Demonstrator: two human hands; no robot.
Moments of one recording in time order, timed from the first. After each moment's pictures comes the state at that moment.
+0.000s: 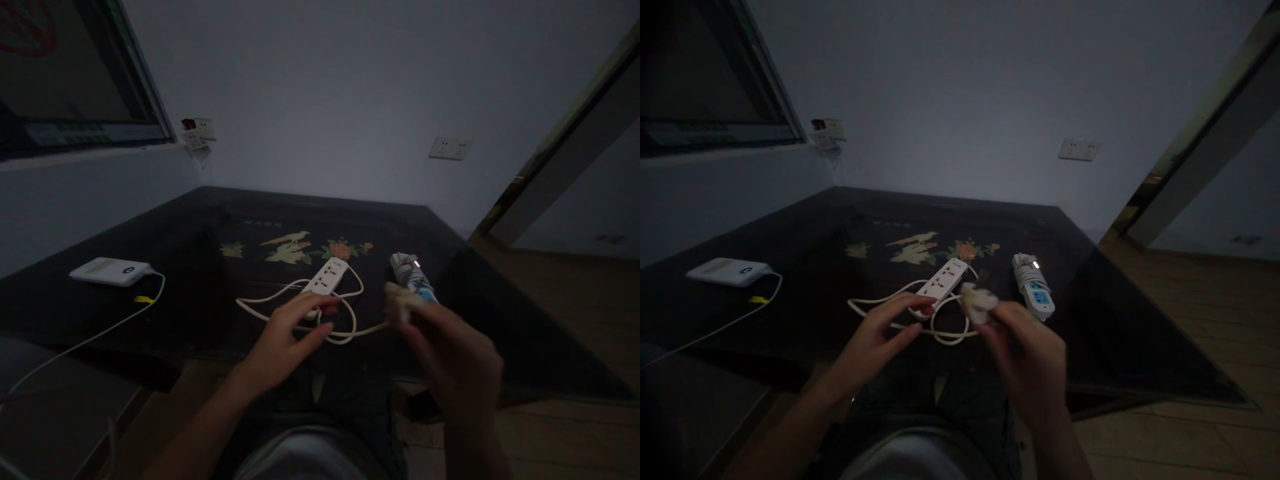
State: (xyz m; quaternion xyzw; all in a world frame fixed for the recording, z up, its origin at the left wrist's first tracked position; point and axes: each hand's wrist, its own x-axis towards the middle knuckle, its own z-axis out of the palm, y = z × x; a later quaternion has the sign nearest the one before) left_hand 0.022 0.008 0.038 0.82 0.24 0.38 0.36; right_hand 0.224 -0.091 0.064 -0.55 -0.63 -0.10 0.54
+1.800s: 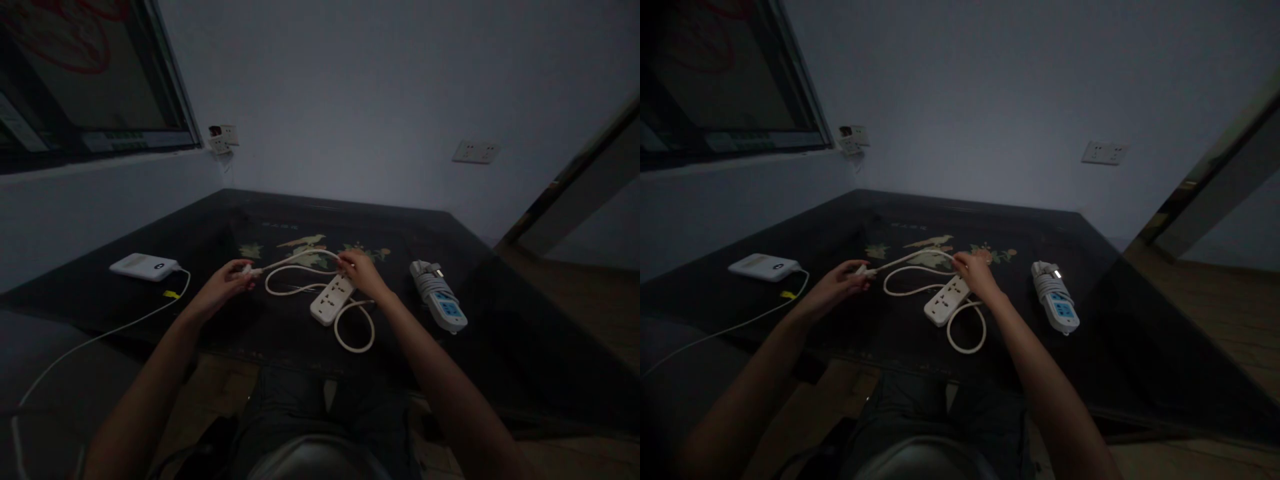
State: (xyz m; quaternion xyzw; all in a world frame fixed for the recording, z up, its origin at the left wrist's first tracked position) left_hand -0.109 0.143 -0.003 0.53 0.45 0.45 0.56; right_hand 0.227 0.120 0.004 -0.55 -0.75 0.12 0.35
